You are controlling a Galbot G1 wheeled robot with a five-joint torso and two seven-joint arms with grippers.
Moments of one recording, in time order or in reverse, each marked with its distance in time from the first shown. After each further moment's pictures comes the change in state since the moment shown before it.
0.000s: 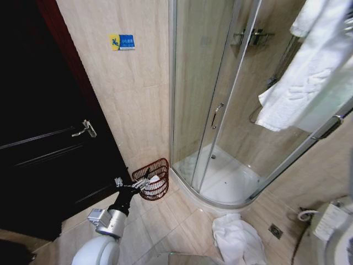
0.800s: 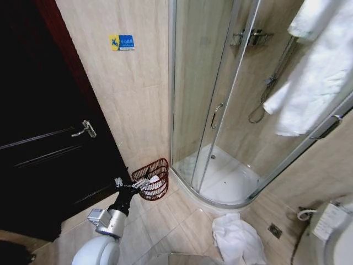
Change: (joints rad) left arm 0.000 0.000 0.000 0.000 0.000 0.000 0.000; right arm 0.134 -0.050 -0.105 0.061 0.993 -0.194 0.121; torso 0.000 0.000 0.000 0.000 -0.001
